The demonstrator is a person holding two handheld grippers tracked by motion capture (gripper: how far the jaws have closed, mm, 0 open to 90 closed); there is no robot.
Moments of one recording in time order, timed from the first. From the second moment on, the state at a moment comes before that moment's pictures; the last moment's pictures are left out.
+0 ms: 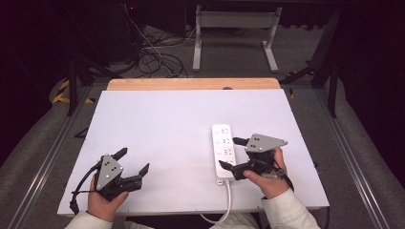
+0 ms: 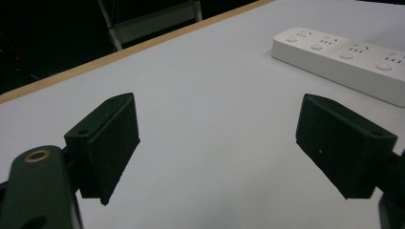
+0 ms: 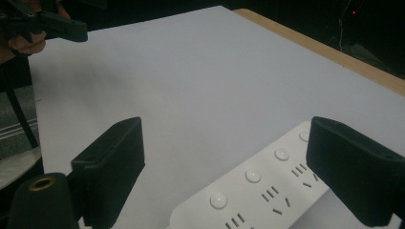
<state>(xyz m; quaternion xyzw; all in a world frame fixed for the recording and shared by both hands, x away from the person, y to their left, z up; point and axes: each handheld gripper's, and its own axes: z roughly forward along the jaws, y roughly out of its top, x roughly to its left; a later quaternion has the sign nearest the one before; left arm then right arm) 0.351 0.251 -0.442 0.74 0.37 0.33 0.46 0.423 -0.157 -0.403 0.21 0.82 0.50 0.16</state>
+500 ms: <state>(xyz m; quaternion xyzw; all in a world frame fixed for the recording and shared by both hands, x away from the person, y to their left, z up) 0.348 0.255 -0.443 0.74 0.37 0.33 0.45 0.417 -0.202 -0.421 0.25 0.81 0.51 0.15</state>
